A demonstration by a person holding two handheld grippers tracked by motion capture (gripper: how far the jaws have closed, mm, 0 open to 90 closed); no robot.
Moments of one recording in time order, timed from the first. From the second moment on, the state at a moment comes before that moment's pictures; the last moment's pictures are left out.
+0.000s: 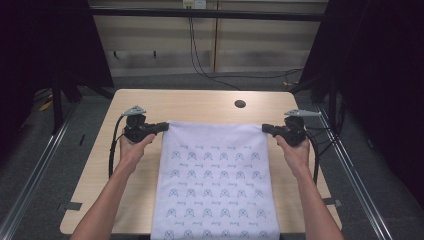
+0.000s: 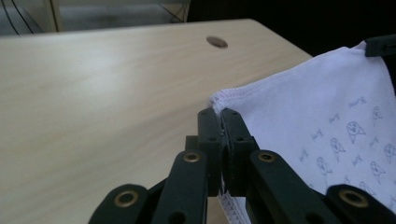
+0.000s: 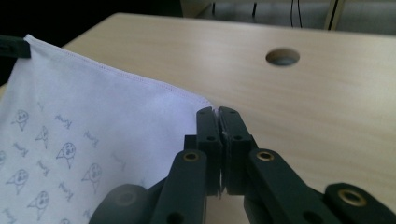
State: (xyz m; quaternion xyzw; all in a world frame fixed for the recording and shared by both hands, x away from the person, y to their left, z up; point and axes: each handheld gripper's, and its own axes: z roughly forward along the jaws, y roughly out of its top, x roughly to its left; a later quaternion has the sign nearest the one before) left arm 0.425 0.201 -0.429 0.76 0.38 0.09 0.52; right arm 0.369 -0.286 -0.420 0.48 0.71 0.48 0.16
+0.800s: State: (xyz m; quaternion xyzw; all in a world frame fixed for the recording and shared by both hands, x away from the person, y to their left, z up) left arm 0.460 0.206 -0.295 0.72 0.35 0.16 0.58; right arm 0.409 -0.291 -0.297 0.45 0.67 0.54 0.22
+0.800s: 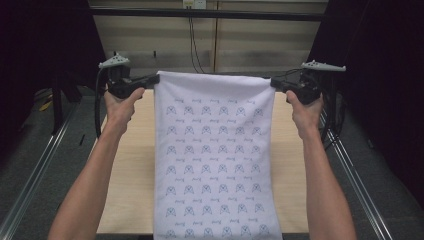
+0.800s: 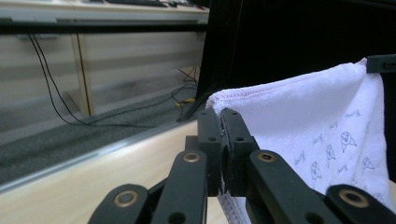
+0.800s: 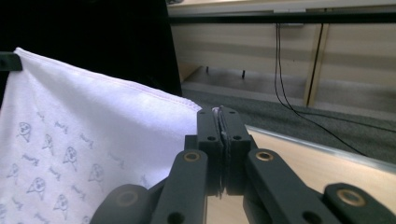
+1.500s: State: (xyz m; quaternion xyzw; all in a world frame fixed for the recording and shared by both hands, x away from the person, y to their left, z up) left arm 0.356 0.227 -0.345 0.73 0.33 0.12 0.58; right arm 0.327 -0.305 -0.323 0.40 0.72 0.55 0.15
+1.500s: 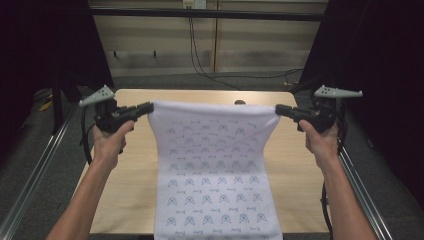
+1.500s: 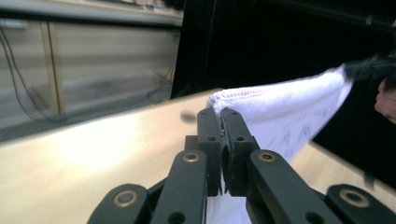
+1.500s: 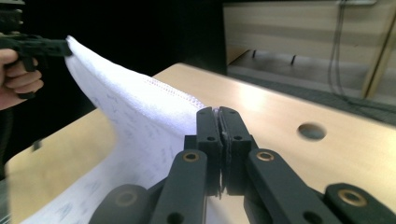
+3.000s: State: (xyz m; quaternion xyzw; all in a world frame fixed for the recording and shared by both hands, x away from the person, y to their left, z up) left arm 0.347 0.197 -0.501 0.84 0.37 0.08 0.39; right arm 0.275 -0.247 -0.492 0.50 0.79 0.33 0.09
